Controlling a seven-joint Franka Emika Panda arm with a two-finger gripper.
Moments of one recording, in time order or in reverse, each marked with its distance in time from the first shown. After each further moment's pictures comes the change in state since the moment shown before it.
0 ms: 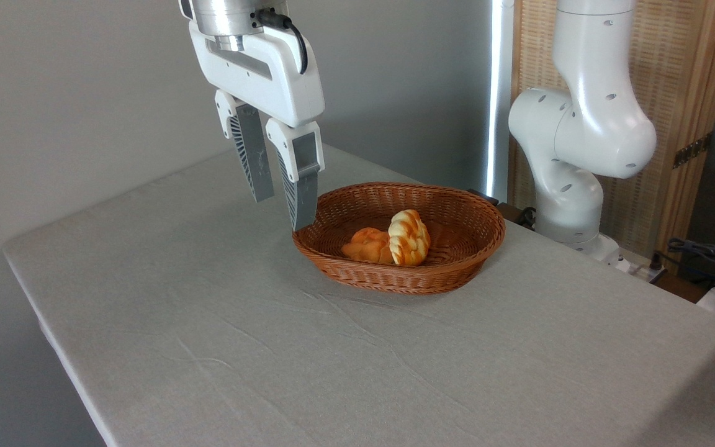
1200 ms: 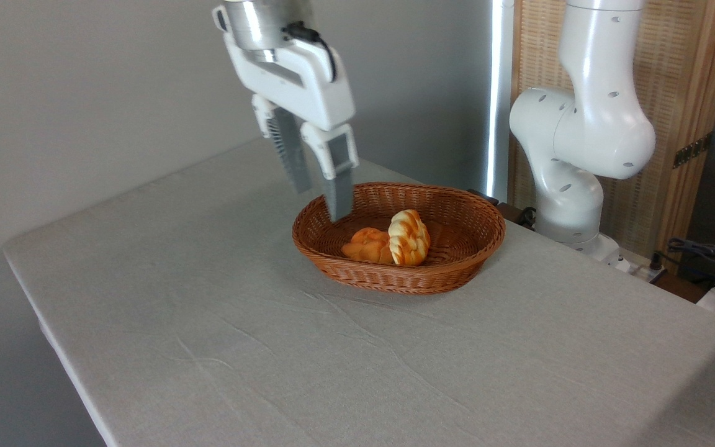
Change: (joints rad) arm -0.038 -0.132 -0.001 -0.195 0.000 -0.034 -0.001
